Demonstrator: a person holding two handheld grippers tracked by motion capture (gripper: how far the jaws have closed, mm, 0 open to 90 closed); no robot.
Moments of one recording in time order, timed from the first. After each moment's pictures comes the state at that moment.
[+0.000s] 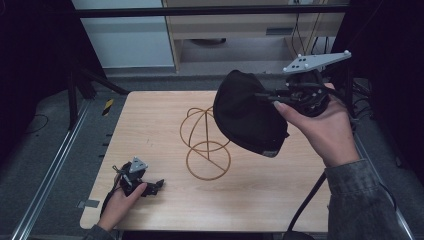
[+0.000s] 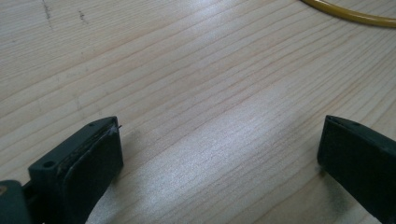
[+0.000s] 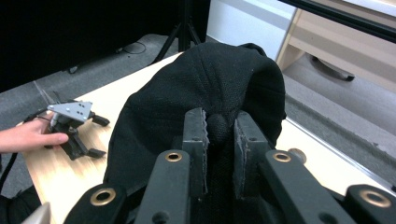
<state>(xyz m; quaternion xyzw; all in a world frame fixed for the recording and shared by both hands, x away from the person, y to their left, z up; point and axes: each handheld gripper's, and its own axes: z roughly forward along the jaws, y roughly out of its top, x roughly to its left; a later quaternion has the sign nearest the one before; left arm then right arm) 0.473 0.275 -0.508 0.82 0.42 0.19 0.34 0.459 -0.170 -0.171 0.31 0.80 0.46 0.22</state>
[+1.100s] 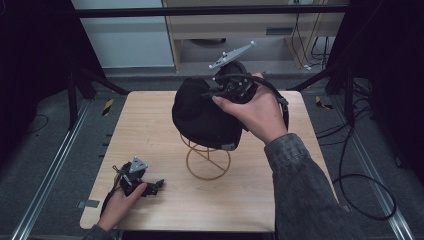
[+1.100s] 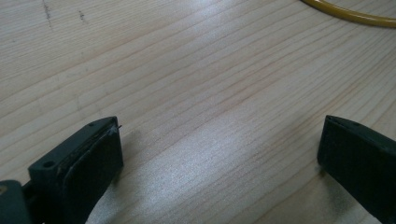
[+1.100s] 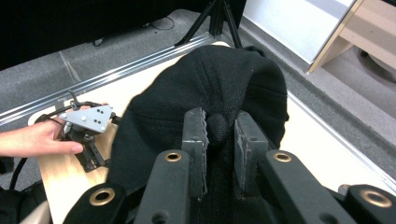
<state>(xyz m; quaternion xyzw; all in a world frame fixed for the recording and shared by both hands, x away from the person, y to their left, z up) 0.473 0.275 -0.509 0.82 0.42 0.19 0.34 0.513 -0.060 -0.187 0.26 0.85 0.42 0.17</state>
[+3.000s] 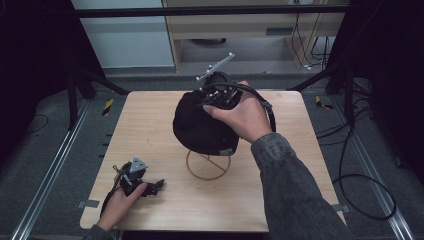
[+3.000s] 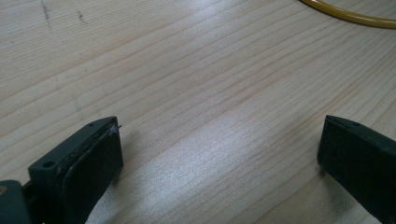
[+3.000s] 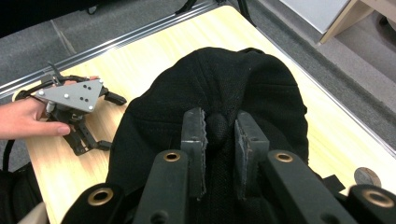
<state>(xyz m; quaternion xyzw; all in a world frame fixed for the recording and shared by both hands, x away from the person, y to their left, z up) 0.474 0.275 -0.508 0.82 0.42 0.19 0.34 0.532 -0.036 -0.221 0.27 0.88 0.36 0.15</state>
